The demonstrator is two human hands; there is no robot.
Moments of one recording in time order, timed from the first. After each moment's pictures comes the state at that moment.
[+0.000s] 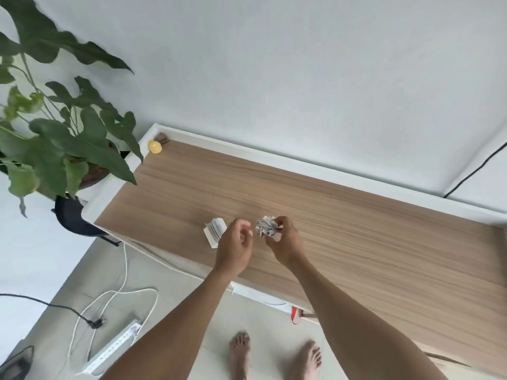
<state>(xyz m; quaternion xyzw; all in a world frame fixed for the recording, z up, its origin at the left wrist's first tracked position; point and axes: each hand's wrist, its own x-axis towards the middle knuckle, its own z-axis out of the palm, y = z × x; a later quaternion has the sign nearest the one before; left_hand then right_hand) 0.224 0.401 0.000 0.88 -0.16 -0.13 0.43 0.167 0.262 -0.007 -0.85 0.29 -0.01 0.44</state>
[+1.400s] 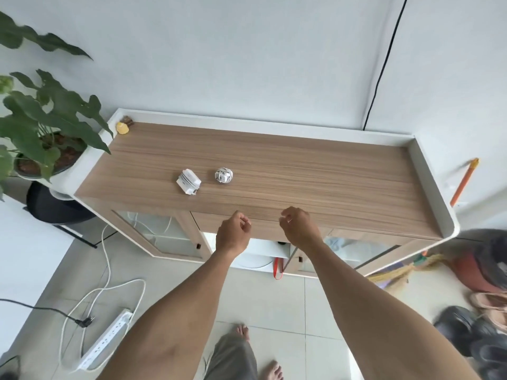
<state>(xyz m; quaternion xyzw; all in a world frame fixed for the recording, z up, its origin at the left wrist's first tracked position) 0.048 0.435 -0.009 0.90 -0.21 -0.20 0.34 -0.059 0.291 0.014 -0.86 0.38 -0.01 0.35</state>
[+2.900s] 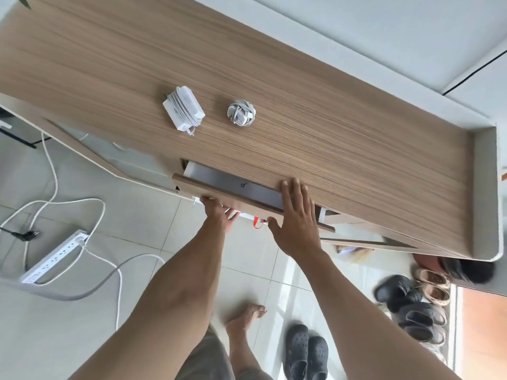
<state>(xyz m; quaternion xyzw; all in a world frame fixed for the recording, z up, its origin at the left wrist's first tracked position) 0.120 0.426 -0.200 0.38 0.47 -0.40 0.68 -0.006 0.324 -0.079 -0.94 0.29 0.13 0.16</state>
